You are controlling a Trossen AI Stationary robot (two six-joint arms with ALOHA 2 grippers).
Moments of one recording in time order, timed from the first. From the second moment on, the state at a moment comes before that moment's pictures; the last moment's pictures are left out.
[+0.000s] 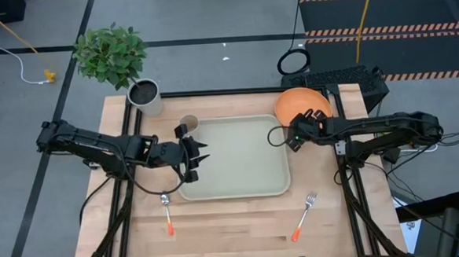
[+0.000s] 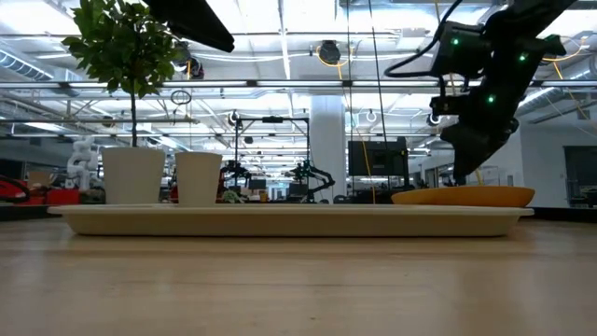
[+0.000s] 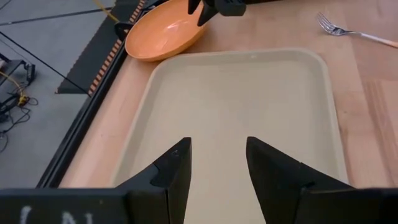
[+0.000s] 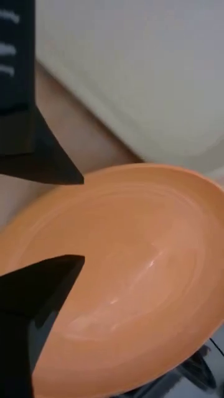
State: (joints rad) left arm -0.20 1.20 0.99 -0.44 -0.44 -0.05; right arm -0.21 1.13 0.58 -0.70 0.55 0.51
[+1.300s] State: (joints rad) left arm -0.21 1.20 0.99 -0.42 -0.42 -0.06; right arm -0.25 1.13 0.51 -0.66 0.42 0.37
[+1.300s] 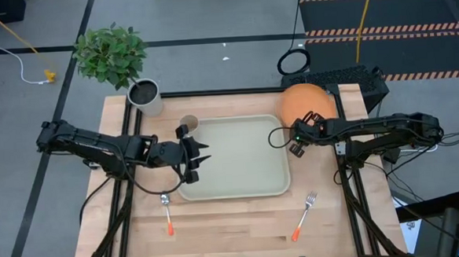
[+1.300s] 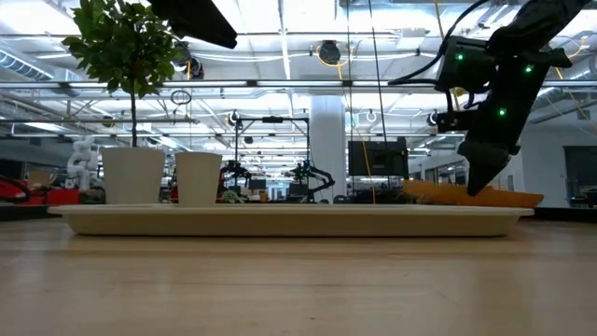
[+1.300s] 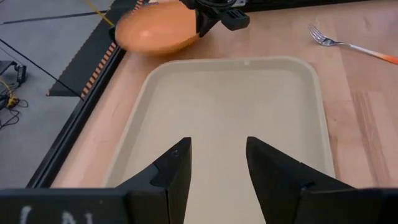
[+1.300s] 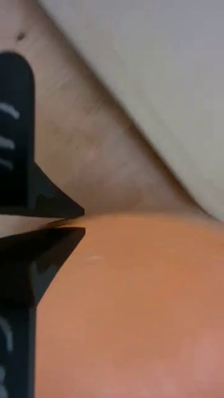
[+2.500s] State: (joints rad) left arm -0.22 1.20 0.99 -0.41 -0.42 -0.06; right arm -0.25 1.10 0.51 -0.68 0.39 0.33
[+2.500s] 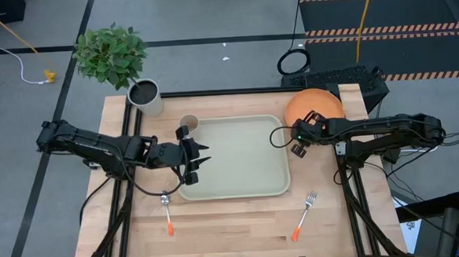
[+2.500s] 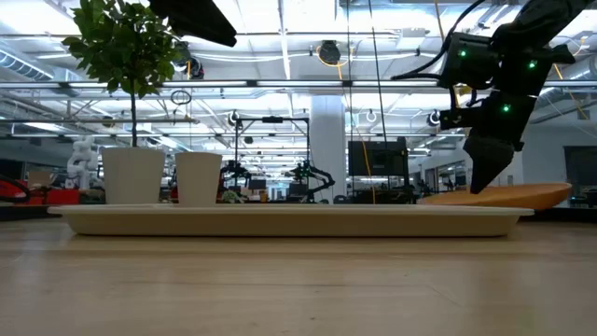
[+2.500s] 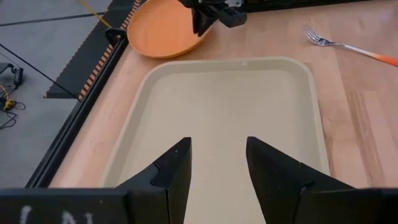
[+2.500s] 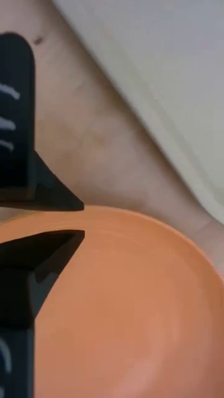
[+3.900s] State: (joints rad) left arm -0.22 1.20 0.99 -0.39 -0.42 -0.01; right arm -0.23 1.10 0.50 -0.60 0.39 0.27
